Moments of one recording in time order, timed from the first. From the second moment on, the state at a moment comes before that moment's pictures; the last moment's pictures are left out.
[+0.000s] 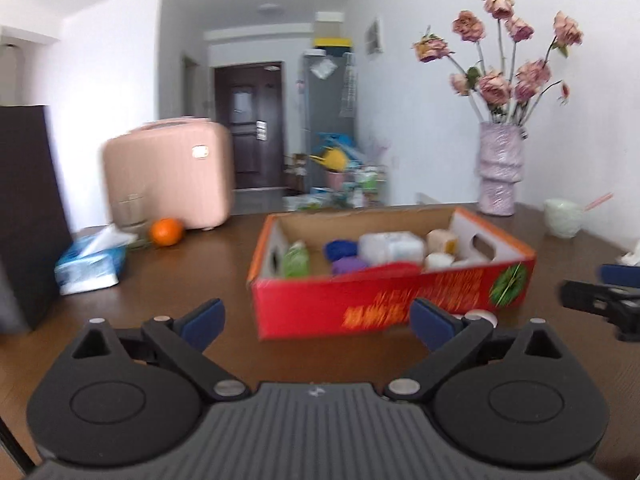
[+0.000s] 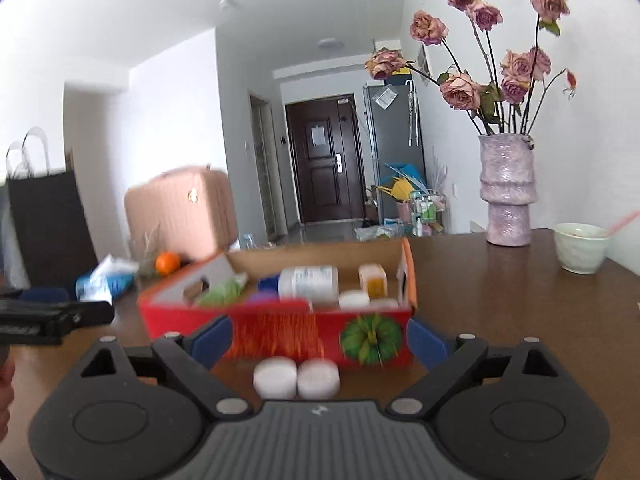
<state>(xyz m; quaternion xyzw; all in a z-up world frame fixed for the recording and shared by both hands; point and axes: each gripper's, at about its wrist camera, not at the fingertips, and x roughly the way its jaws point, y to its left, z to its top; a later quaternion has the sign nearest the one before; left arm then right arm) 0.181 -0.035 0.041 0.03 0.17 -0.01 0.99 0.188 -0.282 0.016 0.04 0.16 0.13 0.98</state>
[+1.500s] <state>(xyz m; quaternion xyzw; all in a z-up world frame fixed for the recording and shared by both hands) 0.319 -0.114 -0.016 0.08 0.34 -0.21 0.91 0.265 -0.292 -0.007 -0.04 0.26 0.15 0.95</state>
